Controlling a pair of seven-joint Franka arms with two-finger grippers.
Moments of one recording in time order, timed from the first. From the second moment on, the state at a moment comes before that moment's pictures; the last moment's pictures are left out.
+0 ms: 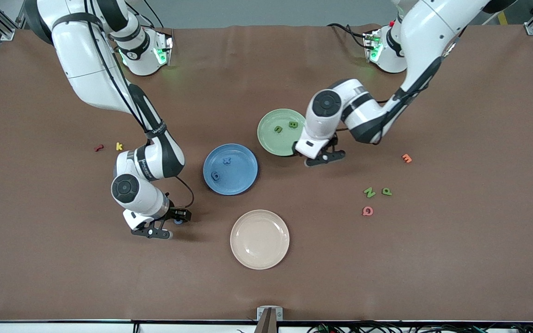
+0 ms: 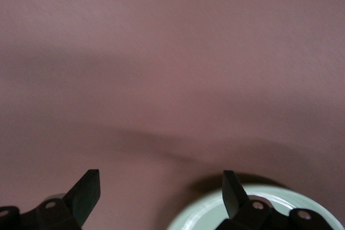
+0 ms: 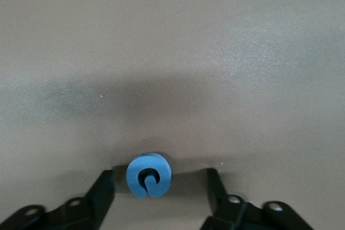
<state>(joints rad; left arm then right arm) 0.10 0.55 -0.77 -2.02 0.49 2.30 -1.17 0.30 0.78 -0.02 -1.60 0.08 2.43 0.36</state>
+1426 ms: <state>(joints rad) 0.47 0.63 -0.77 -2.04 0.69 2.40 -0.88 0.53 0.64 0.00 -1.61 0.08 2.14 0.90</state>
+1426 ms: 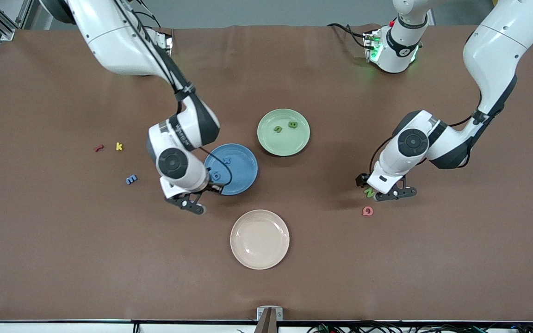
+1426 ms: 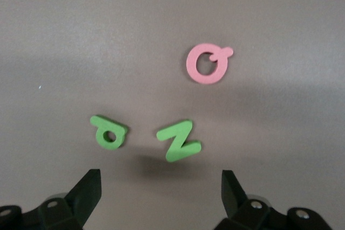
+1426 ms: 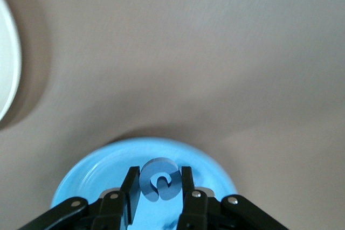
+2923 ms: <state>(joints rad) 0.45 0.74 -0.74 -1.97 0.72 2.46 -0.88 0.15 0.40 -0.05 -2.17 0.05 2.58 0.06</state>
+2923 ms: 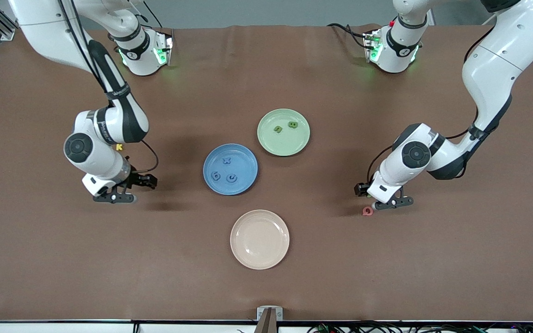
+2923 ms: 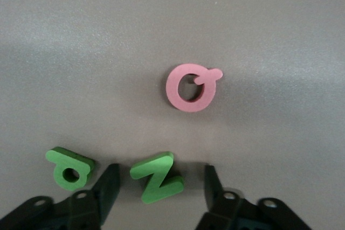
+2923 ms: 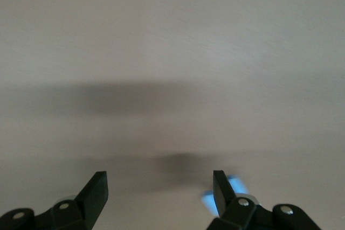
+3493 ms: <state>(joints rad) 0.44 0.74 -0.74 -1.96 0.72 2.46 -0.88 0.07 0.40 -0.05 -2.25 0.05 2.69 -0.05</state>
